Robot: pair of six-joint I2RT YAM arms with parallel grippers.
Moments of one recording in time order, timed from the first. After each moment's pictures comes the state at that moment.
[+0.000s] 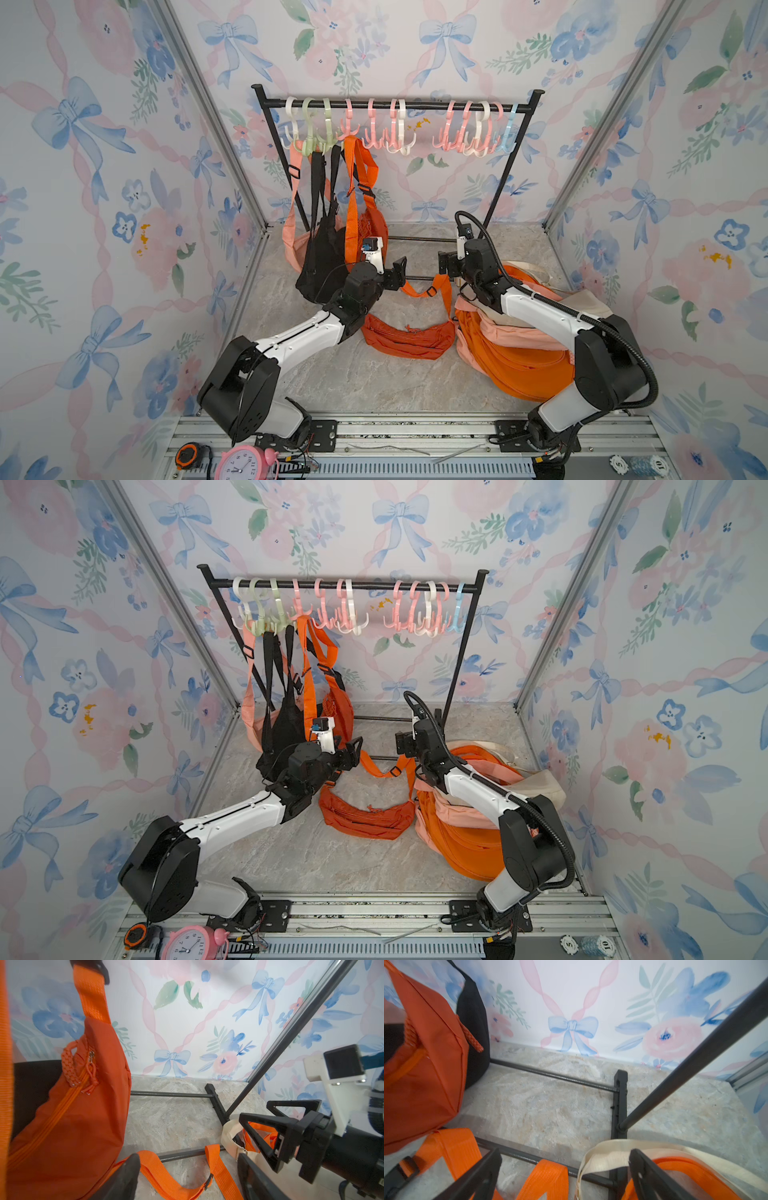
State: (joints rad) left arm -0.62 1.39 0.82 0.41 -0.19 -0.39; right arm 0.49 1.58 1.08 0.11 0.28 0.09
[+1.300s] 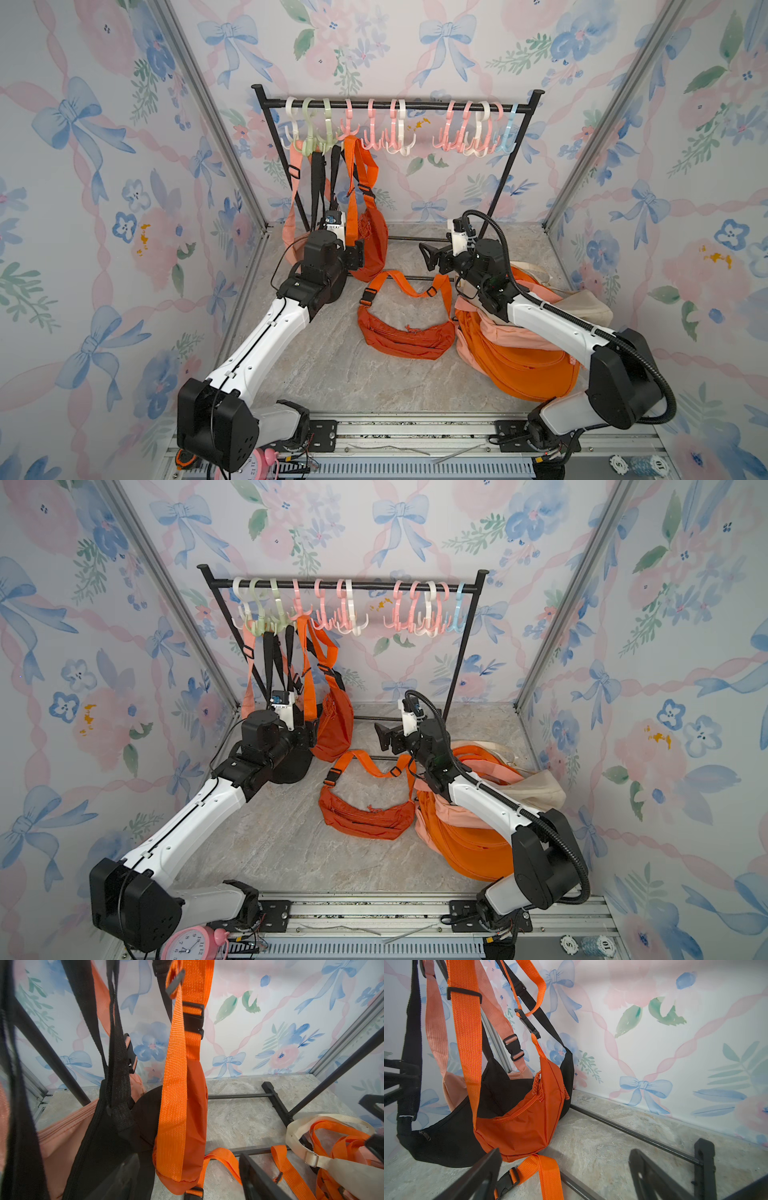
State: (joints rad) left arm -0.33 1.29 1.09 -0.13 -0.11 -0.15; right arm 0.52 1.50 1.03 0.35 -0.06 0.11
